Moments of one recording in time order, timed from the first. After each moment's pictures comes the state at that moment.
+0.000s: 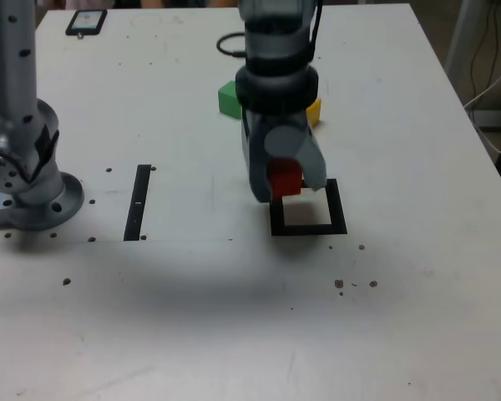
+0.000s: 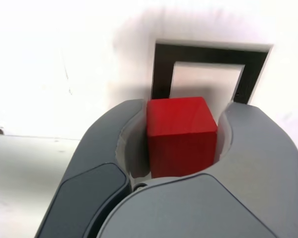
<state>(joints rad) -0.08 1.85 -1.27 0.97 -0.01 -0.18</state>
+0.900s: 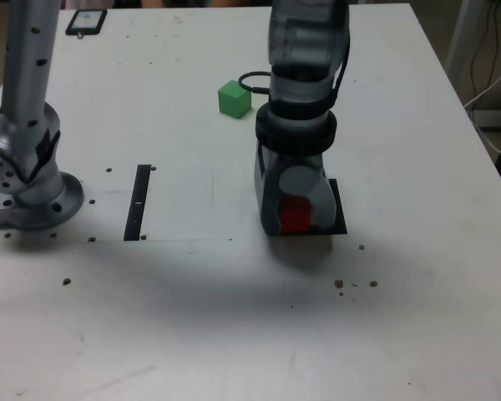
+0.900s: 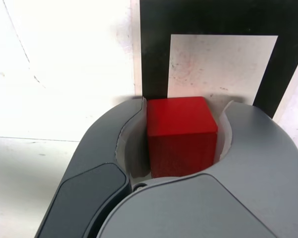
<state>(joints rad) -0.12 1.99 -1.31 0.94 -0.05 -0.18</state>
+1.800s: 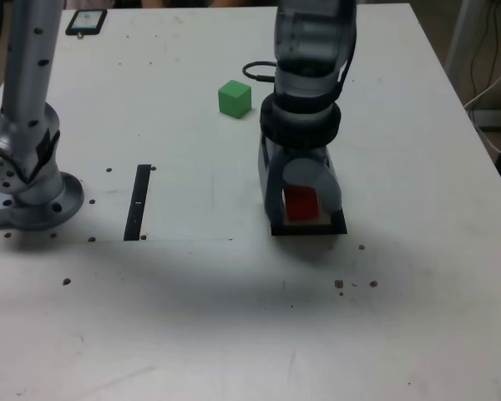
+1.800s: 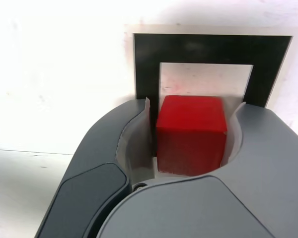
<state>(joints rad) -0.11 1.99 -1.33 0.98 0.02 -0.18</state>
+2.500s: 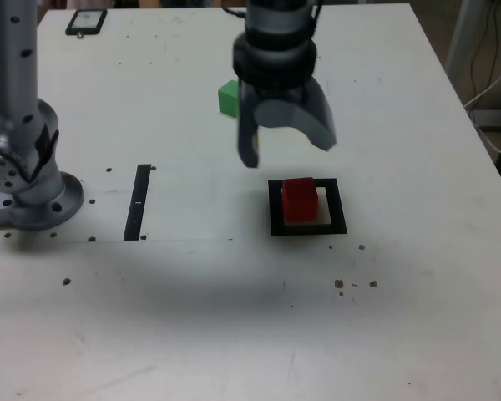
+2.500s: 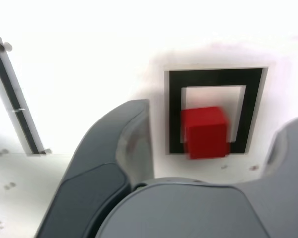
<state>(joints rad) -0.07 1.86 -1.41 1.20 0.13 -0.06</state>
